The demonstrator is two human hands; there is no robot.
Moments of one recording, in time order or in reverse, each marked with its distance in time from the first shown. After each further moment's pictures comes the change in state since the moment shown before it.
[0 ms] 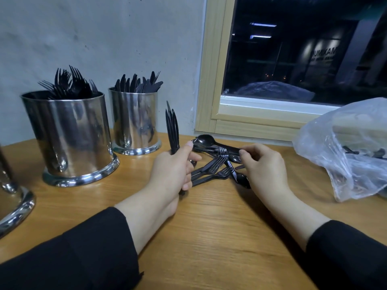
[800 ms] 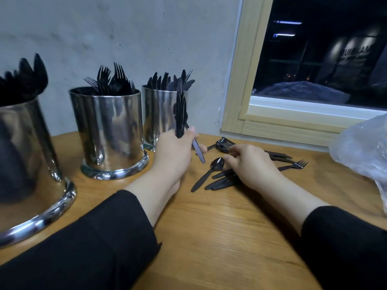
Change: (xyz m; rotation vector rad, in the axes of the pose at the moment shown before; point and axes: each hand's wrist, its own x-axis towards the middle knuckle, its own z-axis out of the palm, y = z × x) left_hand 0.028 0.028 -0.049 0.220 0.150 0.207; right_hand 0.012 -0.048 0.063 -0.482 -0.435 -0.141
